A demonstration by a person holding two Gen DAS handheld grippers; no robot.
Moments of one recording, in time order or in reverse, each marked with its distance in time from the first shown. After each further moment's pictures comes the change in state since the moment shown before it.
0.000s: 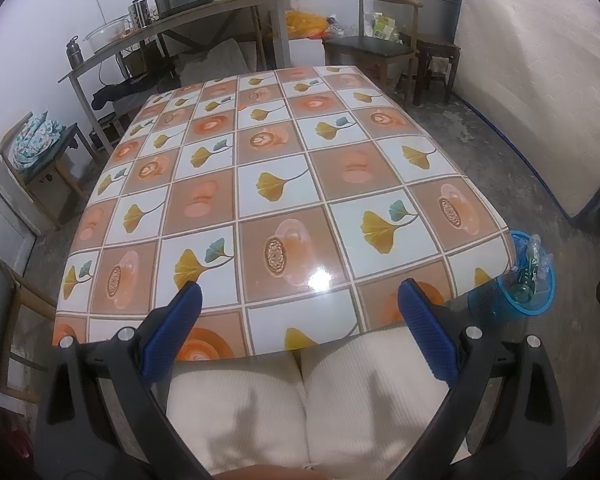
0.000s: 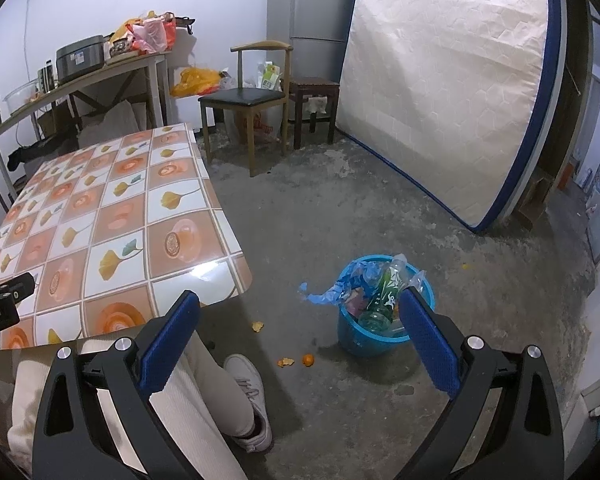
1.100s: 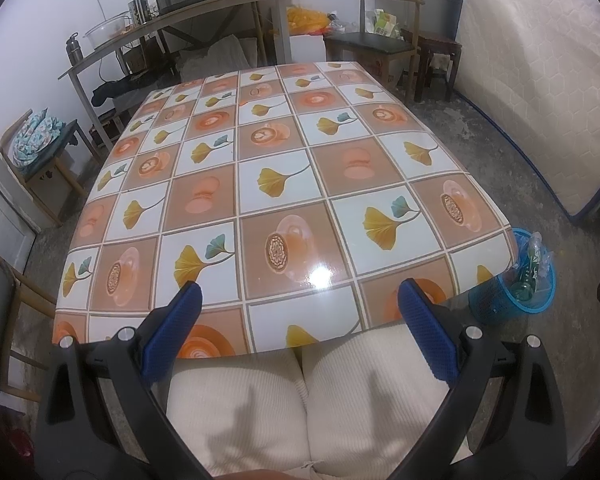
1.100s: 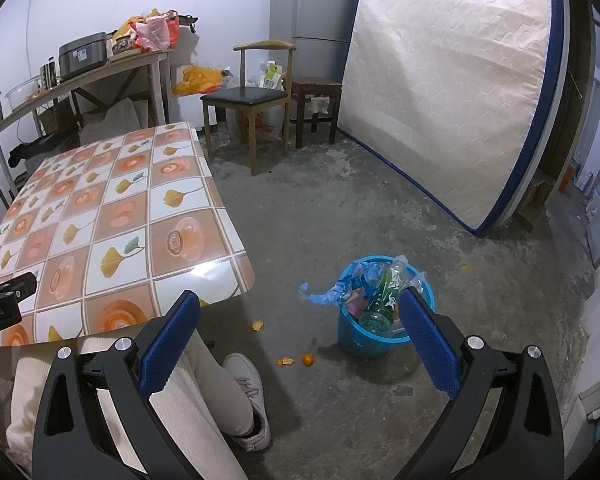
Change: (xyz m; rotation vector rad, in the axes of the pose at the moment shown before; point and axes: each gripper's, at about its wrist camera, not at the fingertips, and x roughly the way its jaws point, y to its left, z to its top) left arm 0.001 0.001 0.000 0.000 0.003 0.000; right arm -0.002 0.000 0.001 -0.008 0.001 0.003
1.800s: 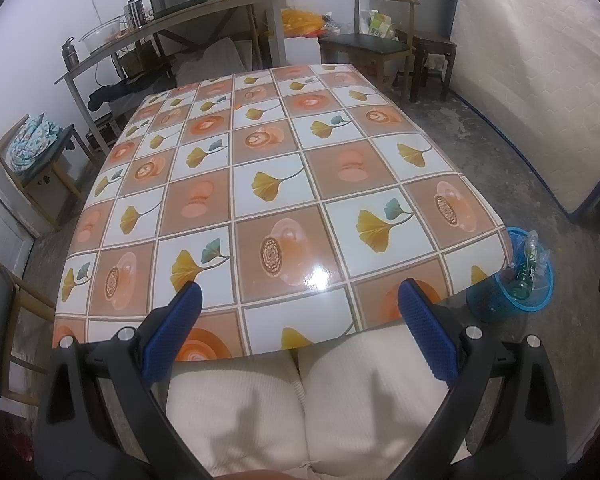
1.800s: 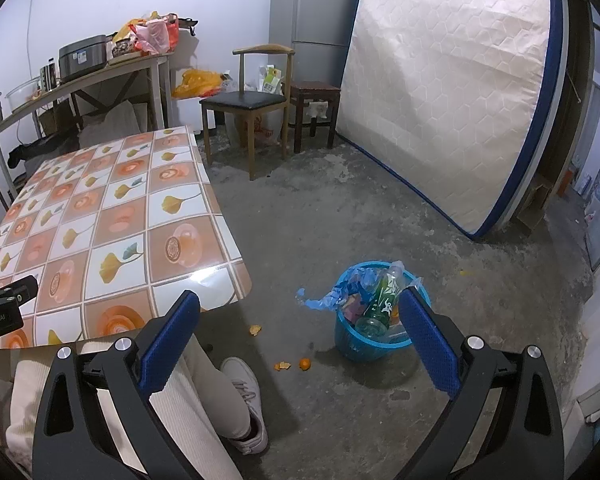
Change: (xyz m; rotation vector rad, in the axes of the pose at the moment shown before) left arm -0.001 -0.002 -0.005 0.009 -0.004 -0.006; right arm -0.001 -0.002 0.007 -0.011 -0.015 -0.006
